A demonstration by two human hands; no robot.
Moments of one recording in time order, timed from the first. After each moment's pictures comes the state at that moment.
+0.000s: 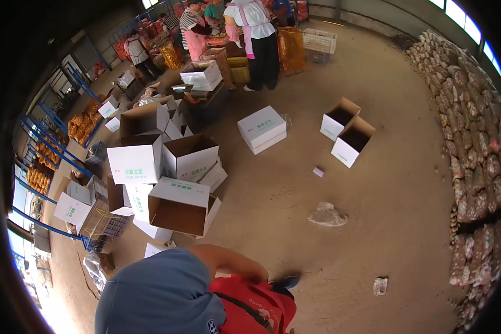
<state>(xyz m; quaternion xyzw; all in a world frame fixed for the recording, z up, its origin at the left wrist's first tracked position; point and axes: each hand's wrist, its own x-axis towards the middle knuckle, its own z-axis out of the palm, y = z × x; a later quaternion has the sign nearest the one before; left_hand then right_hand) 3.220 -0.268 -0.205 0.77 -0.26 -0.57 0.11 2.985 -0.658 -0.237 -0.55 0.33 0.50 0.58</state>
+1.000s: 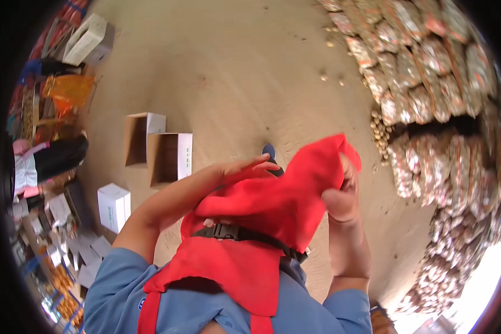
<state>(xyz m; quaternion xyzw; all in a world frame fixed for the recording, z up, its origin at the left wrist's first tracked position) 4.329 -1.177 -0.148 0.30 -0.03 -0.79 0.53 4.210 -1.400 0.048 -0.42 0.06 -0.03 0.90</state>
